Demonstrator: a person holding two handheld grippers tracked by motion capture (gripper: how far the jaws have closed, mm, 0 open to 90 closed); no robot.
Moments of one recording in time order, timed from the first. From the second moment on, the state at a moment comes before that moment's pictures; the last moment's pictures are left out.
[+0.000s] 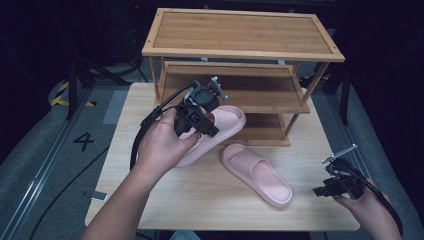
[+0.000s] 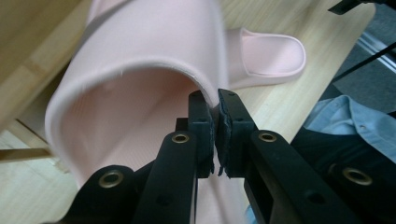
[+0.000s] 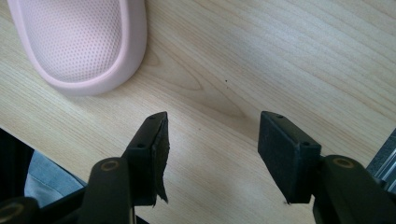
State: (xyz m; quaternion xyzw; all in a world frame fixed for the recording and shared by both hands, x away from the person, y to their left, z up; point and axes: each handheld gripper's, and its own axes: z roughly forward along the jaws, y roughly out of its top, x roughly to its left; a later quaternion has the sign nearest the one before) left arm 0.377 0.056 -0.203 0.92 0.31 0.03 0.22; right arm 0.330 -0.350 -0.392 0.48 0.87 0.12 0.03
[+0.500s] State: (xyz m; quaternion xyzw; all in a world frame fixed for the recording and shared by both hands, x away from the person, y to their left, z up) left arm 0.416 0.037 -0.195 0.91 0.33 0.08 0.24; right arm 0.331 -0.346 -0.394 0.48 0.87 0.12 0.03
